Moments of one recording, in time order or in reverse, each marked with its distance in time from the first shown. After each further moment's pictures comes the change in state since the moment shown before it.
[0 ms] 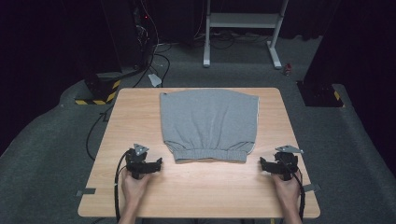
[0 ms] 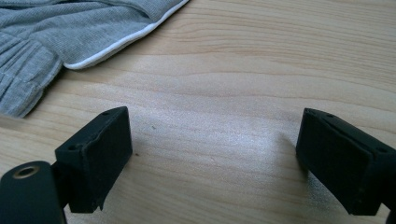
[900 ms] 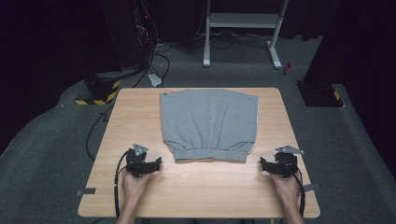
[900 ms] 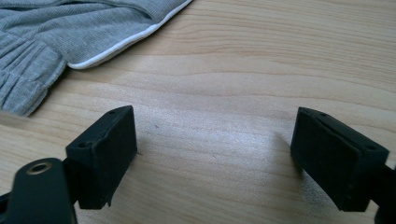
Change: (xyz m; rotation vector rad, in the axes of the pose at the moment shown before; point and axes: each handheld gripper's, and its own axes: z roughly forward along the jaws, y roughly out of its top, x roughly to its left) left arm 0.000 -0.001 -0.001 -0.015 0.007 -0.011; right arm 0.001 -0.001 -0.002 -0.010 0.000 0.001
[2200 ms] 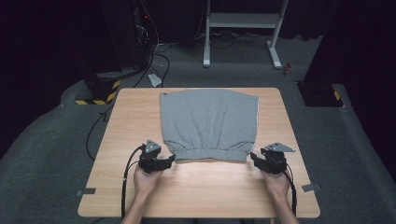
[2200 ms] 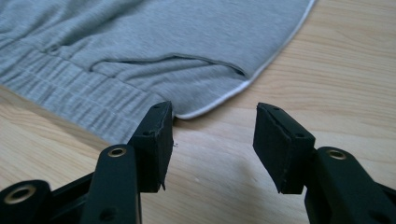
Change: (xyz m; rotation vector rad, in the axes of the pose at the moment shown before) left arm -0.037 0.027 0.004 -0.050 -0.206 0.037; right arm 0.036 0.018 -0.004 -0.094 0.145 -0.040
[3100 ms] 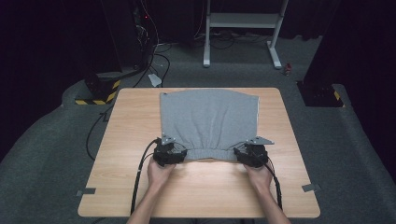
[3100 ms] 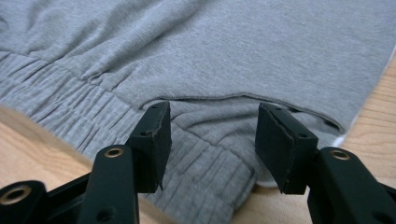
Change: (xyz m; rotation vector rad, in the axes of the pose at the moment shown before) left arm -0.020 0.022 0.040 0.031 -0.012 0.015; right arm 0.039 0.023 0.038 0.013 0.049 -0.039
